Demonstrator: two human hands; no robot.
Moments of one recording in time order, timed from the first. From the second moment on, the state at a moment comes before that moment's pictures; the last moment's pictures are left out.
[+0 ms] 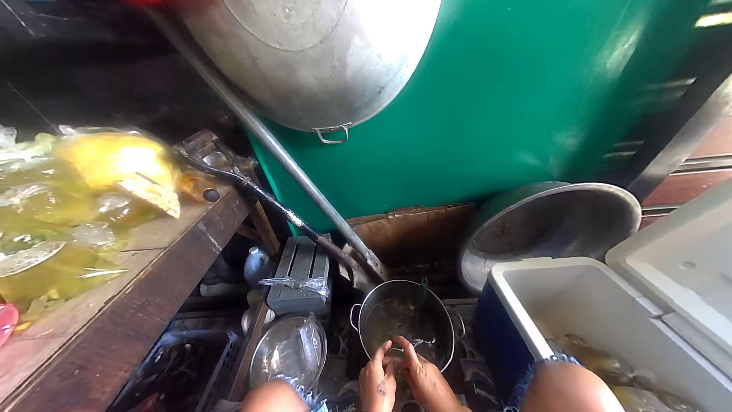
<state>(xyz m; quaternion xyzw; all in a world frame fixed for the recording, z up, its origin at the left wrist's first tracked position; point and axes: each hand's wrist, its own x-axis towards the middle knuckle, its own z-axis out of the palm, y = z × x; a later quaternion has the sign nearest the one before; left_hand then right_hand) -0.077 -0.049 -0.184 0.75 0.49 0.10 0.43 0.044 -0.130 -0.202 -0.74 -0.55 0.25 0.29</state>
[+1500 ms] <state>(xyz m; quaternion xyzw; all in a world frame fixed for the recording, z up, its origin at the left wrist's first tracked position) -0.070 -0.042 -0.215 0.76 0.44 0.11 0.46 0.060 -0.120 -0.203 -0.79 -0.33 0.36 0.37</state>
